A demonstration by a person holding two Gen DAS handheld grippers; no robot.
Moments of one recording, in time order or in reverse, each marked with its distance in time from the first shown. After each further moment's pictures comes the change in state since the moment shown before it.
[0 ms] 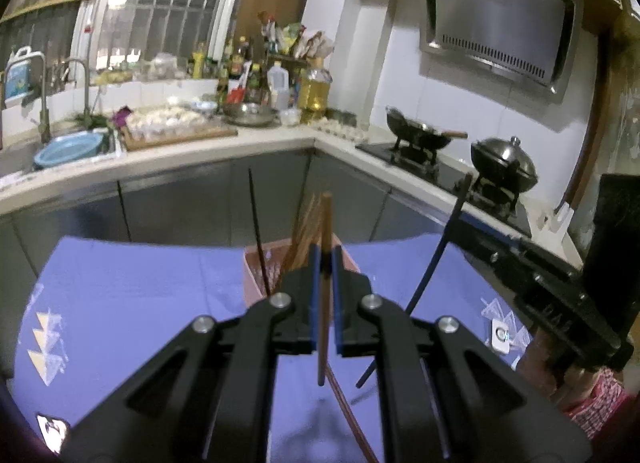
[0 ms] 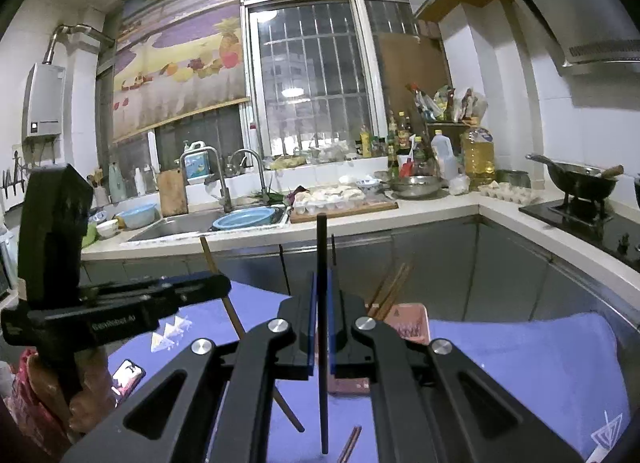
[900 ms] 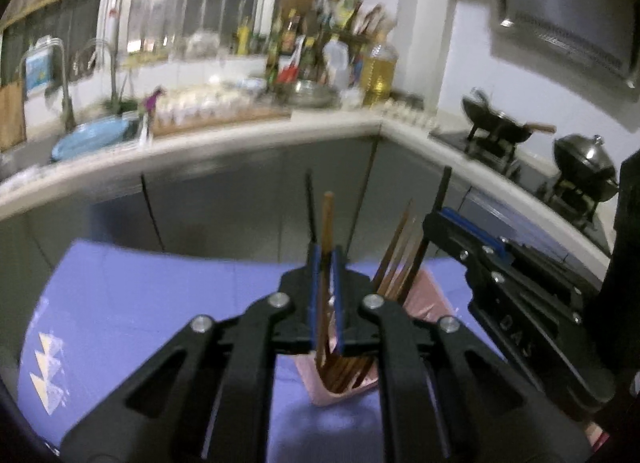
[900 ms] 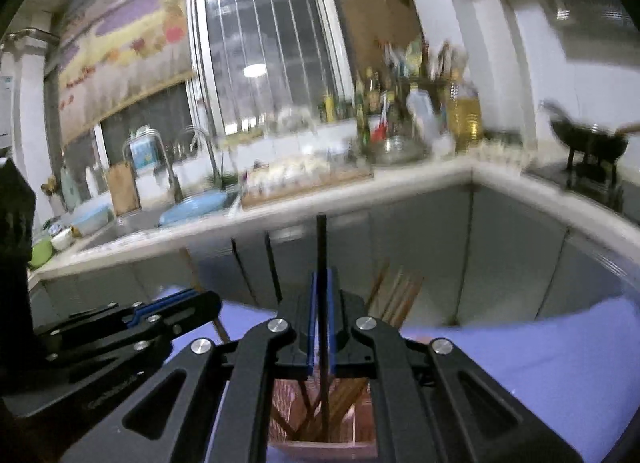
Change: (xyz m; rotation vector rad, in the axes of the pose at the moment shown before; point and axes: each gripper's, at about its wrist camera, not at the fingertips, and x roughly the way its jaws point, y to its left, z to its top) left arm 0.144 0.048 0.016 -0.058 0.107 0.219; right arm 0.175 -0.052 -0.009 0.104 0.140 -0.097
